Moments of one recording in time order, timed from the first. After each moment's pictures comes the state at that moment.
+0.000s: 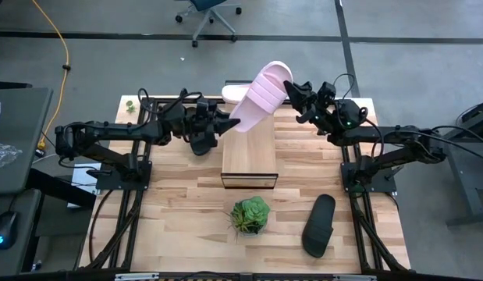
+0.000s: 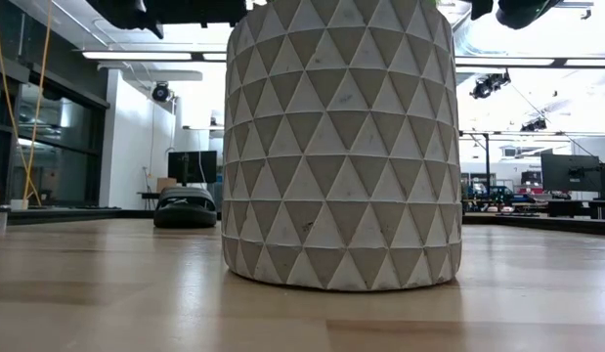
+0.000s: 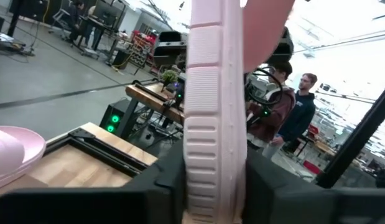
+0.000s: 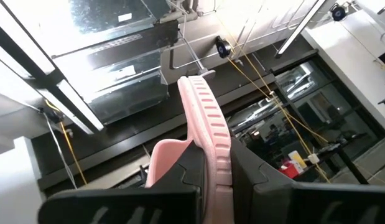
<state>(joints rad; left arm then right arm) 0.37 1.29 0.80 0.62 0.15 -0.50 -0.28 1.20 0.78 1.06 0.17 0.47</state>
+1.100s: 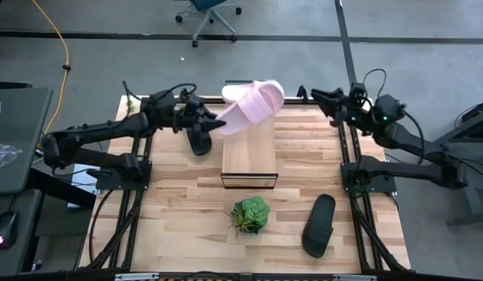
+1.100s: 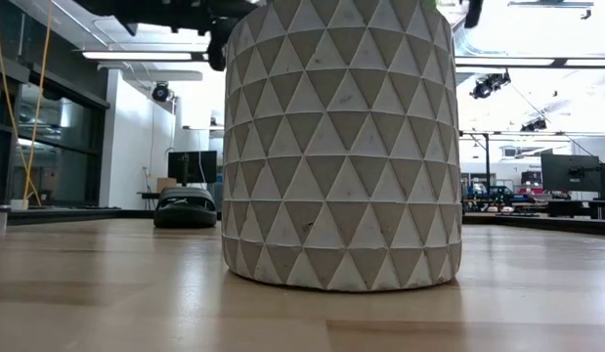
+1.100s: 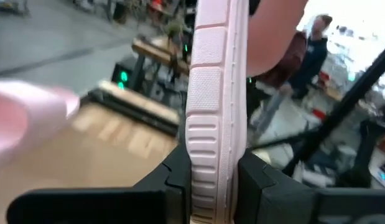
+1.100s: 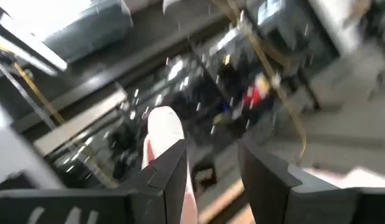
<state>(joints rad) 0.52 1.10 0.80 0.20 0.40 -0.38 -0.42 0.69 0.78 0.16 -0.01 0.59</state>
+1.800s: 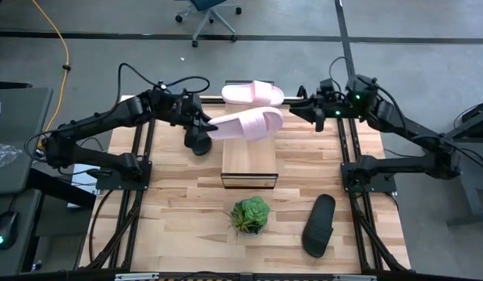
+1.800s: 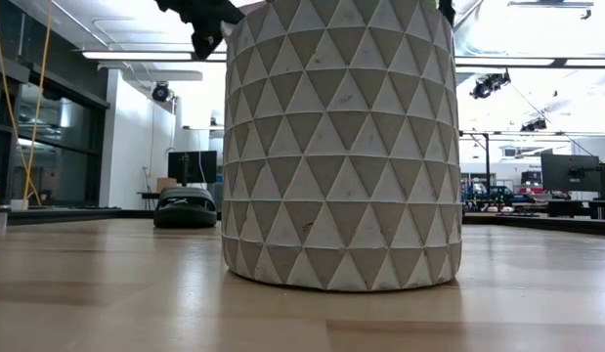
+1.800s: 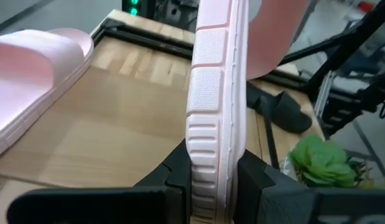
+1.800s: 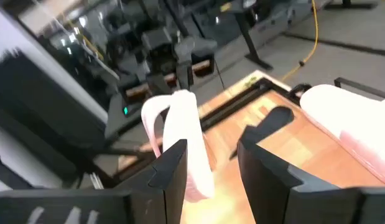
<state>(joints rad) 0.55 1.14 1.12 -0.49 0.41 -0.05 -0.47 0.96 1.11 -0.34 -0.35 0.44</state>
